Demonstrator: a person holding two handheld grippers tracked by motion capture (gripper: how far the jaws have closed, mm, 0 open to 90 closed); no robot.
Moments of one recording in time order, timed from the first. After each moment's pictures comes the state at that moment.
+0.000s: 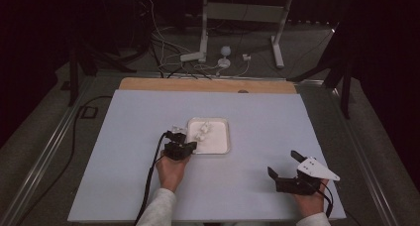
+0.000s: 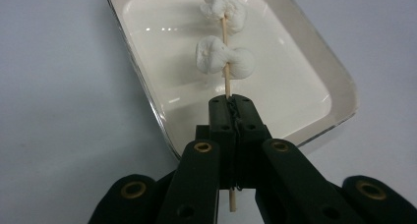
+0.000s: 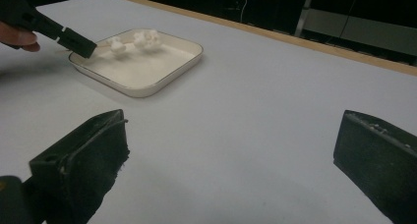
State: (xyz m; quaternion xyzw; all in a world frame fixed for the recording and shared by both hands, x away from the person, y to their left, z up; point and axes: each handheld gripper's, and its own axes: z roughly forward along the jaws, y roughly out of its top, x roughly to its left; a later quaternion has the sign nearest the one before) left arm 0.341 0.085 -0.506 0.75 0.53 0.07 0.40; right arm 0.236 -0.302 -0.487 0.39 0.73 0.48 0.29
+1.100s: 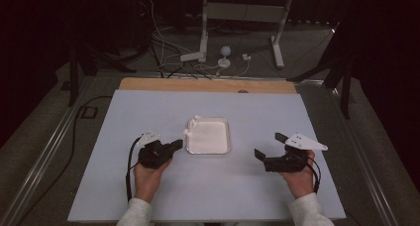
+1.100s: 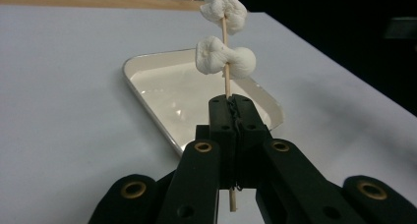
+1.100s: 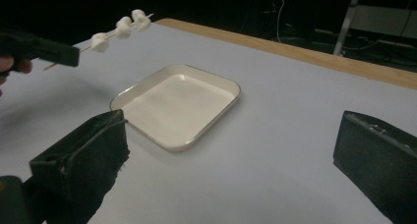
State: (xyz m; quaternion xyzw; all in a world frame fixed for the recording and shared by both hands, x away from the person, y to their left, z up) left arm 0.302 0.147 -0.481 0.72 0.43 0.10 0.53; right arm 0.287 -0.267 -0.447 0.39 0.74 0.50 0.21
